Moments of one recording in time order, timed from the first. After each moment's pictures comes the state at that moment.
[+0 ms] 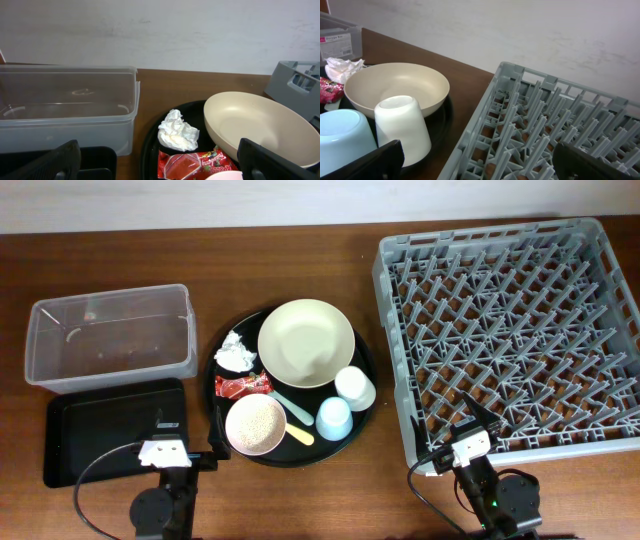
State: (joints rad) left arm 0.02 0.01 0.02 -0.08 0.03 -0.07; right arm 0.20 0.02 0.01 -0.06 -0.13 -0.22
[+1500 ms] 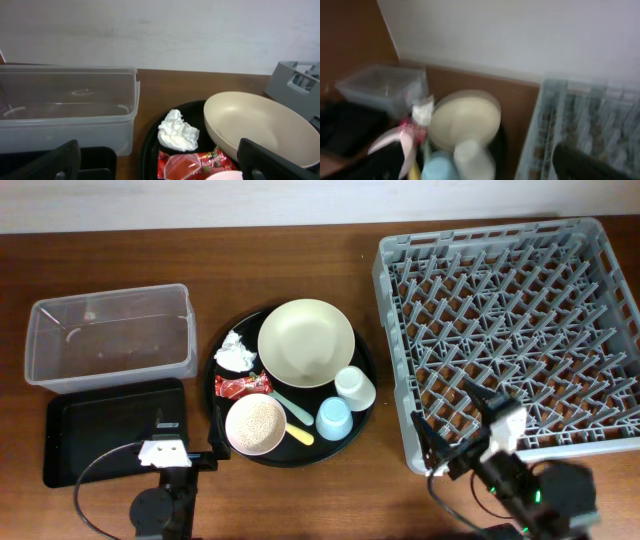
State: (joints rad) left arm 0.02 0.01 0.02 -0.08 0.03 -0.07; right arm 0.20 0.39 0.63 -0.46 -0.32 0.05
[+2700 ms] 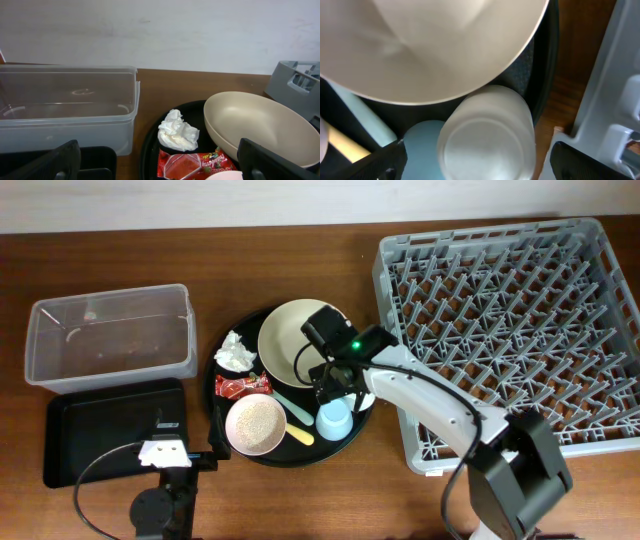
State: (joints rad) left arm 0.02 0.01 0.01 -0.08 0.03 -0.07; right arm 0.66 1.85 1.42 -0.92 0.16 0.34
